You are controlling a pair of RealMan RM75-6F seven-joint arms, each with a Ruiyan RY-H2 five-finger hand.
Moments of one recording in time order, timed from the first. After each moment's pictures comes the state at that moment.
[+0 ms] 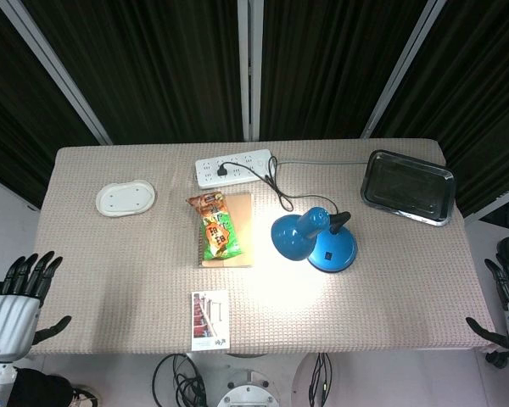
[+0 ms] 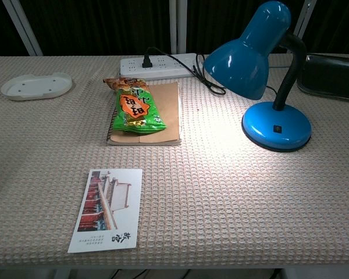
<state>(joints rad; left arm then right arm) -0.02 -1.08 0.02 -1.75 1.69 1.60 0.19 -0.05 -1.06 0.02 -1.52 -1.58 1.59 0.13</state>
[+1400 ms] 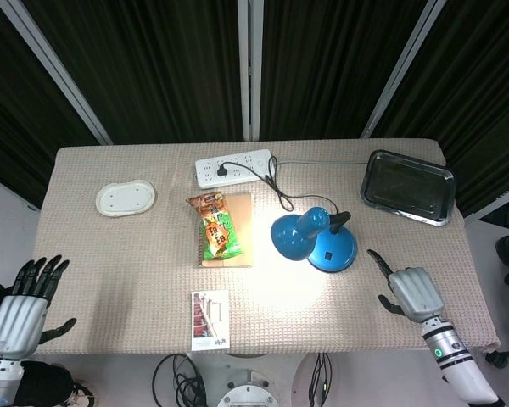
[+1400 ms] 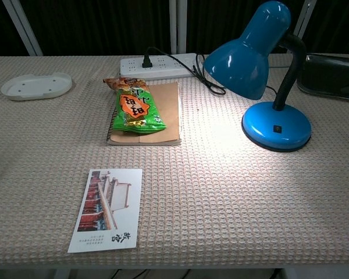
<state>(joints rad) -0.03 -1.14 0.03 -1.67 1.67 1.57 0.15 0.26 -1.20 0.06 -1.72 -1.47 1.12 -0.28</state>
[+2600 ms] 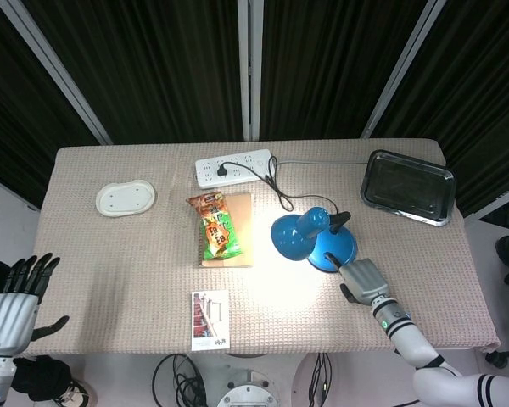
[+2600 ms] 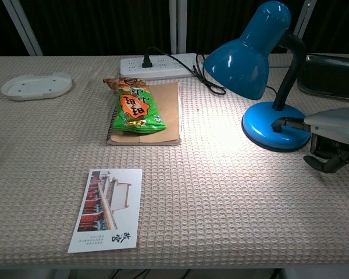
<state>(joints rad) -0.03 -1.13 0.02 -1.64 1.63 1.55 0.09 0.54 -1.36 0.05 -1.71 -1.03 0.90 -0.55</state>
